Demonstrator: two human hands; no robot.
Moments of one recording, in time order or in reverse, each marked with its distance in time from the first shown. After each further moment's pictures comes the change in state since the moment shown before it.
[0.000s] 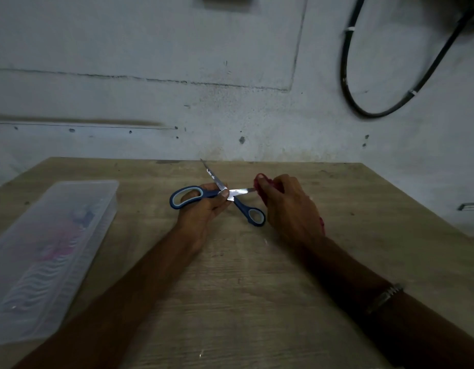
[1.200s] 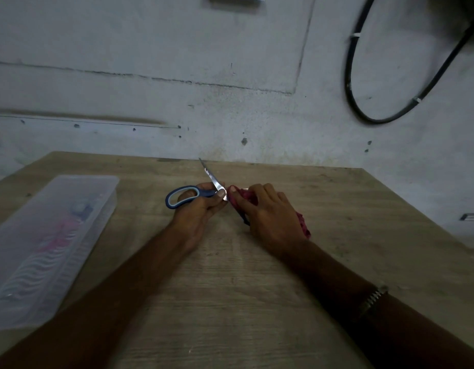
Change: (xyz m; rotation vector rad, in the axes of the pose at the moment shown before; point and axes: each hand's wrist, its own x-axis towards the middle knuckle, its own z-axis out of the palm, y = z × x) left_hand 0.003 -0.002 -0.006 -0.007 -0.028 0.088; right_hand 0.001 -0.015 0.015 -0.136 -0.044 -0.272
